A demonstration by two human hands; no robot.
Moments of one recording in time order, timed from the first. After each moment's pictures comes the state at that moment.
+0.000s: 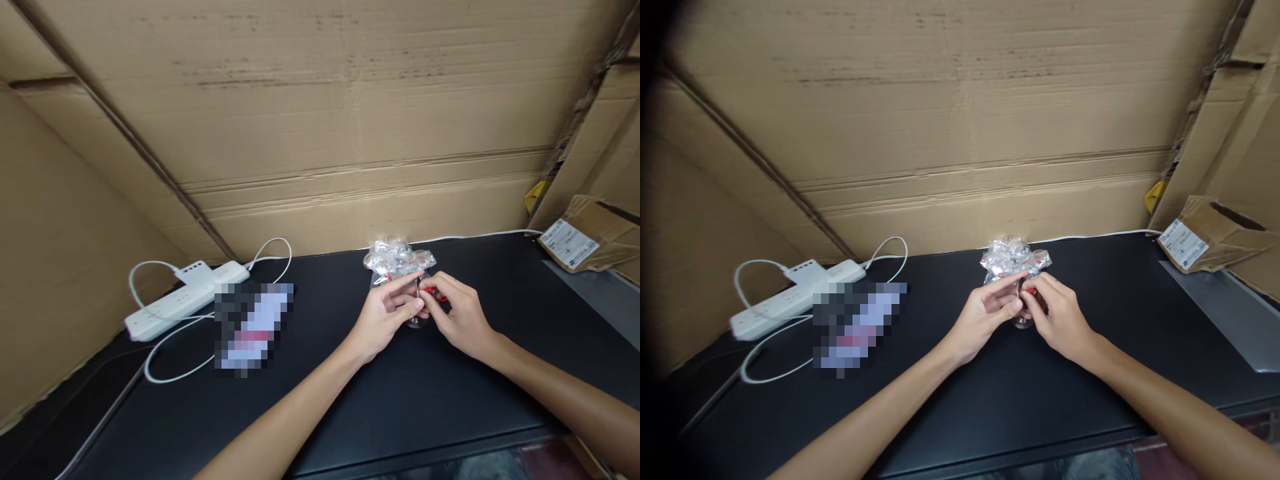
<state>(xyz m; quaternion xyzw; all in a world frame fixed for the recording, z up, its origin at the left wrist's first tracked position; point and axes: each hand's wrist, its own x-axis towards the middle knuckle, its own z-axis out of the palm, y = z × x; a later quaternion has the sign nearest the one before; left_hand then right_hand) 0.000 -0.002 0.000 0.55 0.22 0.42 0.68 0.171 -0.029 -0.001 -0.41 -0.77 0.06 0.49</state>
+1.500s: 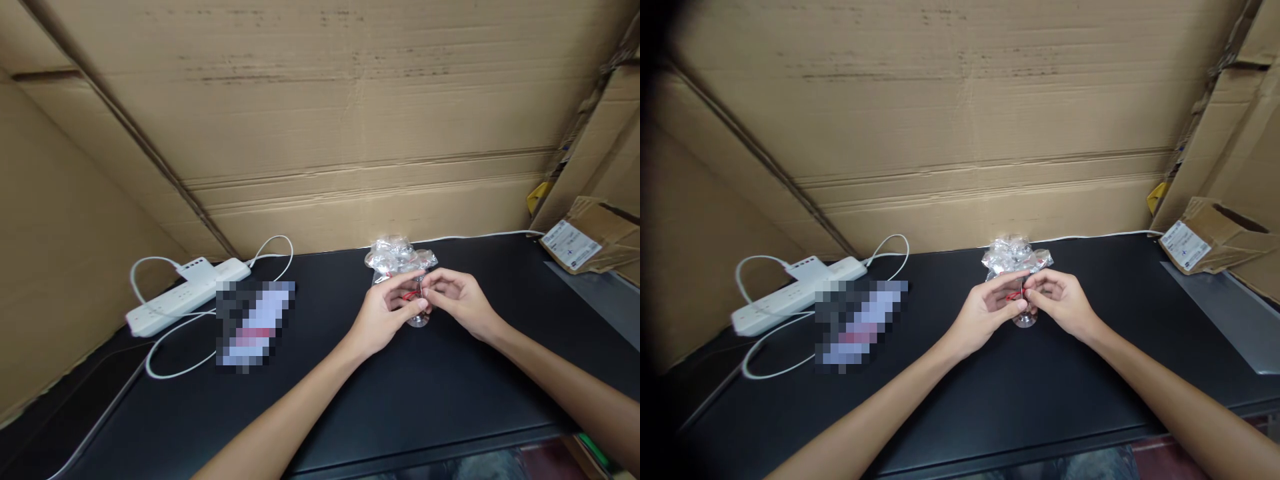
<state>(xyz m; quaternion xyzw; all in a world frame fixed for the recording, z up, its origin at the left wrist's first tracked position) -0.002 0.001 0.003 0.62 0.27 0.42 0.60 0.179 -0.014 0.002 -0.38 -0.59 0.48 0.53</state>
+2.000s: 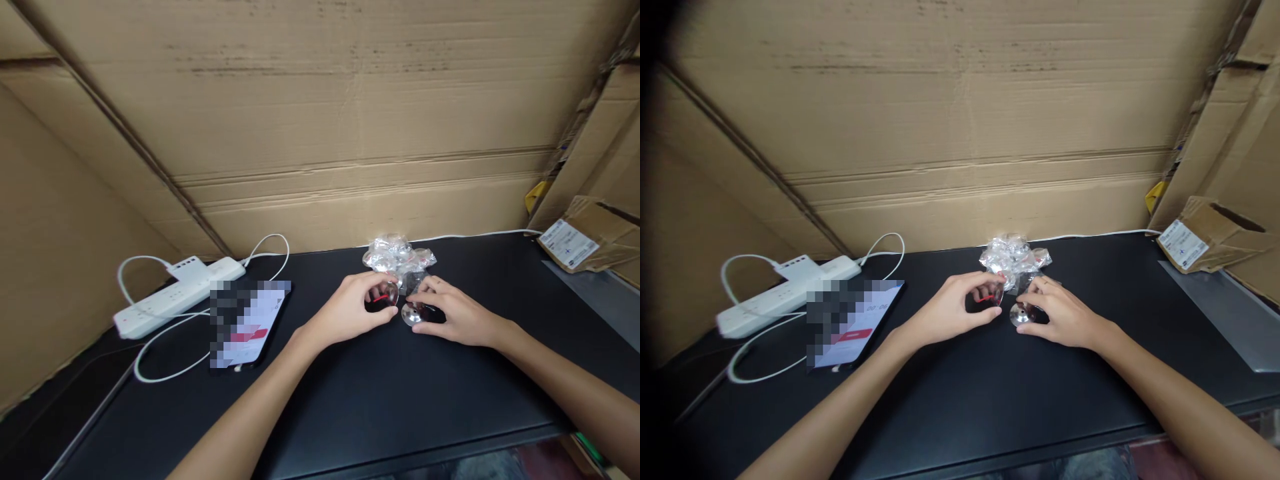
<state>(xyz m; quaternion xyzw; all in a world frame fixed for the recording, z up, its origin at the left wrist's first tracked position) -0.050 0.022 0.029 0.86 0.33 0.27 0.28 0.194 -0.015 0.002 -0.39 -0.88 0.15 0.23</state>
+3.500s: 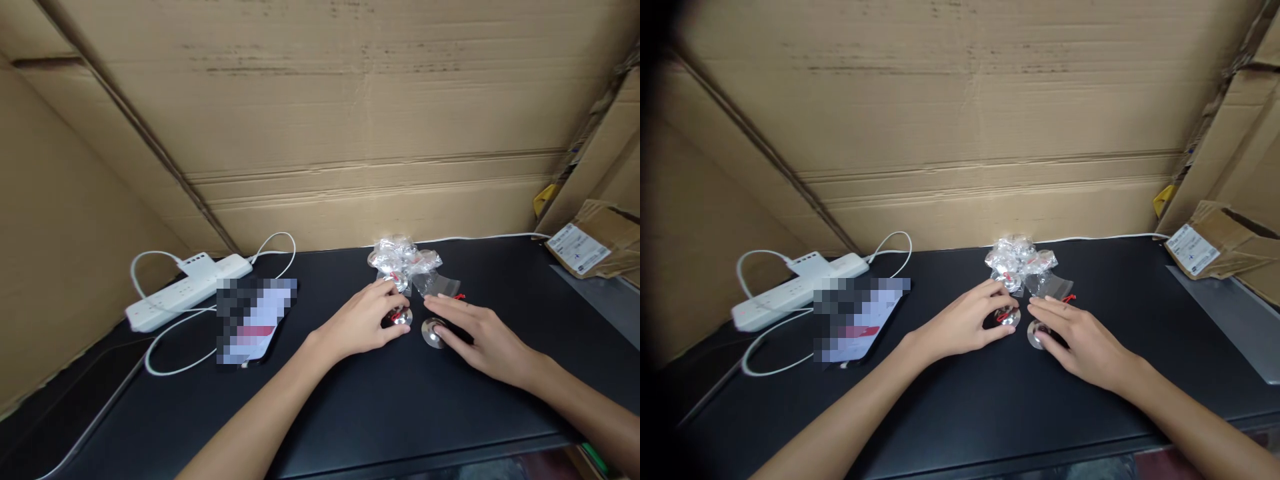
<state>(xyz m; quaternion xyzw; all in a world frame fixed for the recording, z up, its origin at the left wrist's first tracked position) -0.046 0.014 0.019 0.94 0.28 0.15 0.13 0.203 -0.056 -0.009 -0.43 -0.86 0.06 0.26</state>
